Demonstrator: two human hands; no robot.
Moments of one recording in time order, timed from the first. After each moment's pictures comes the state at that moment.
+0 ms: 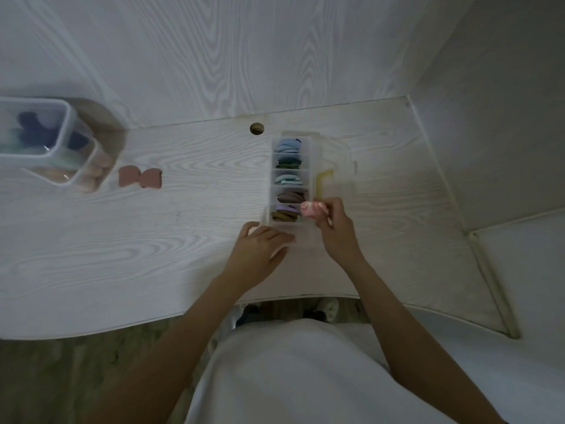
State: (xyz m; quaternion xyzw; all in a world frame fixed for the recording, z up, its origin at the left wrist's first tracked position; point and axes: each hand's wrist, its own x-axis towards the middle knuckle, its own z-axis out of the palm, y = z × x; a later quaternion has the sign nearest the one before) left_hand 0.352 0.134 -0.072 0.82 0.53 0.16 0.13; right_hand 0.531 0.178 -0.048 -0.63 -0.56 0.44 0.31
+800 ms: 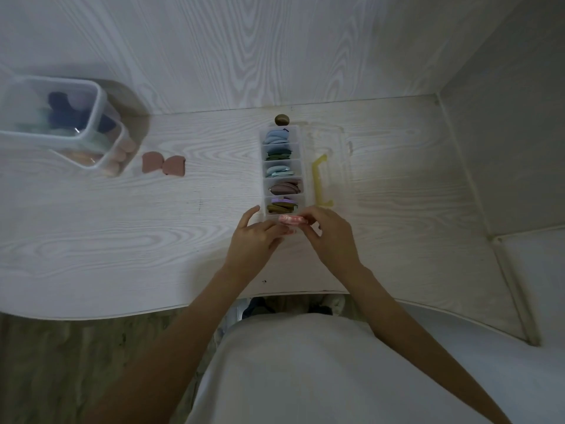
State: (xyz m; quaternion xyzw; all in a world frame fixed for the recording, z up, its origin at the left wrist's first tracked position) left_hand 0.307 0.133 -0.080 0.81 0.55 0.21 0.08; right_hand 0.484 0.161 -0.055 -0.53 -0.77 0.26 0.24
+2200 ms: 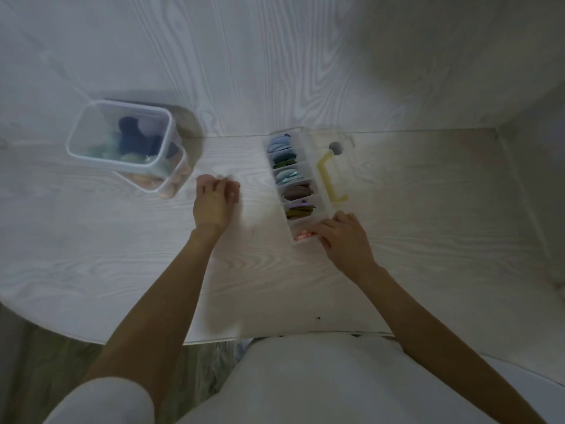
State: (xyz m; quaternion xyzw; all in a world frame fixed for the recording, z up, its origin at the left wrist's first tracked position) left_hand 0.118 0.232 -0.105 0.54 0.82 0.12 0.15; right_hand 0.396 0.218 -0.068 -0.44 -0.88 0.09 0.13
